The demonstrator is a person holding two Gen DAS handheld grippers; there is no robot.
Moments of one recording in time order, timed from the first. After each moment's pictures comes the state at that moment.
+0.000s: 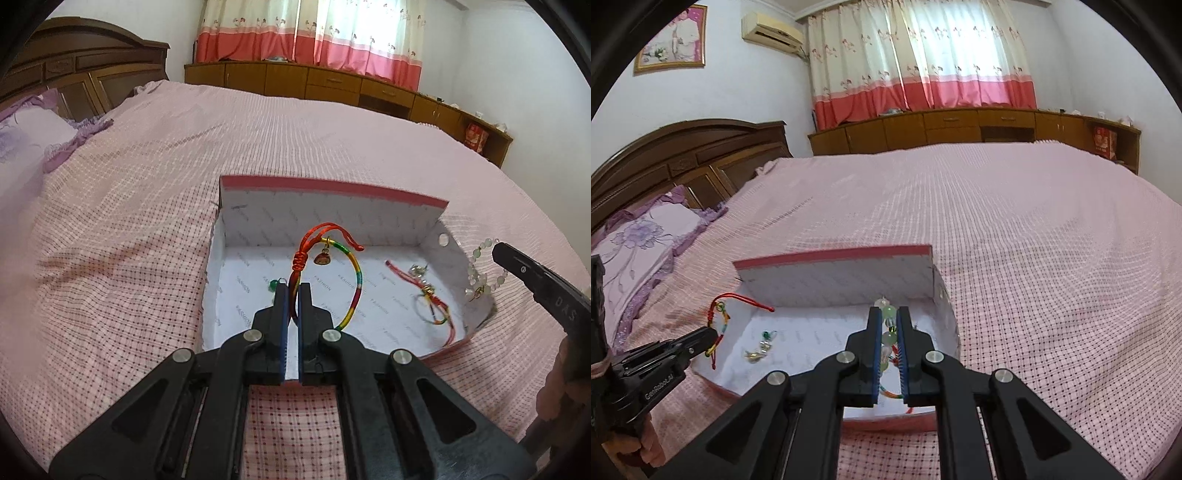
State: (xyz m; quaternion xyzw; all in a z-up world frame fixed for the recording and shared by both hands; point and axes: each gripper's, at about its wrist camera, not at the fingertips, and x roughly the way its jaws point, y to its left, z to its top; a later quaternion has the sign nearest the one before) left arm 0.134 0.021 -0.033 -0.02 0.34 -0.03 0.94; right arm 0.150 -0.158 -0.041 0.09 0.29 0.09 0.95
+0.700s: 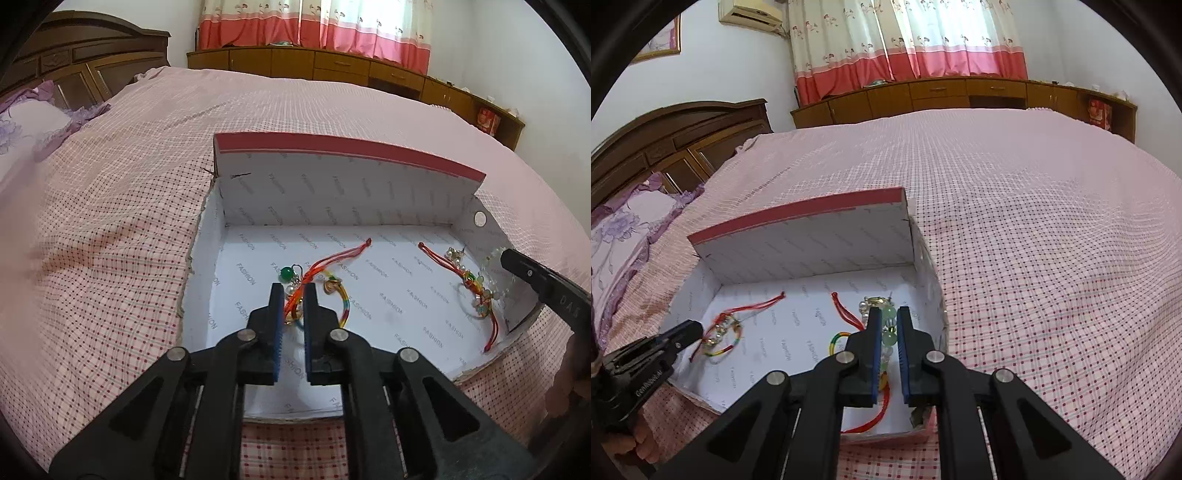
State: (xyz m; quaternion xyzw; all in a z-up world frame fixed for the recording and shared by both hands) left arm 0.159 0.018 -0.063 -0.01 0.37 -0.02 0.93; right arm 0.186 -0.167 -0.086 0.10 0.34 0.08 0.93
